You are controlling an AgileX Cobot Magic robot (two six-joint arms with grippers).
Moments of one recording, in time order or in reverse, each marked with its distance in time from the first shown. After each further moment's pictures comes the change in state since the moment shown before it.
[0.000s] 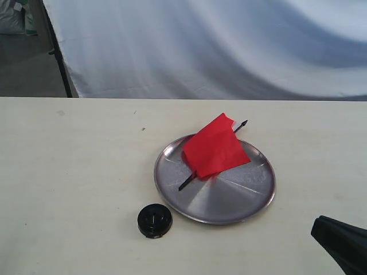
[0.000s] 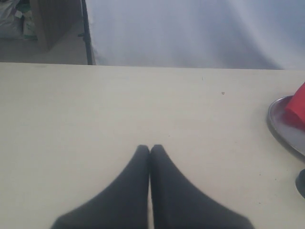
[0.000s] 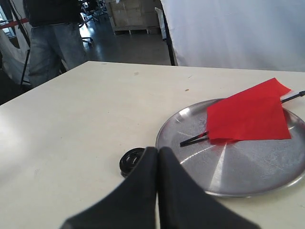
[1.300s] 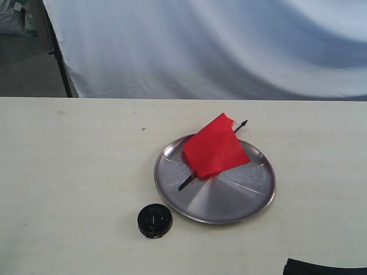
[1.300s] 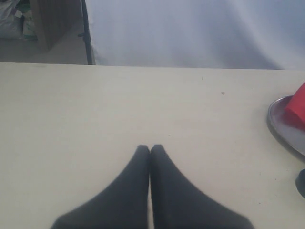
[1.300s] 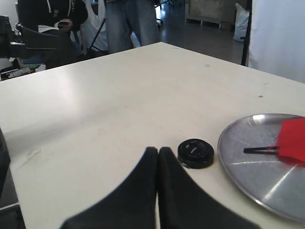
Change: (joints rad) left arm 0.000 0.000 0.000 0.000 0.000 0.000; right arm -0.019 -0.001 0.008 -1.495 0.227 1.281
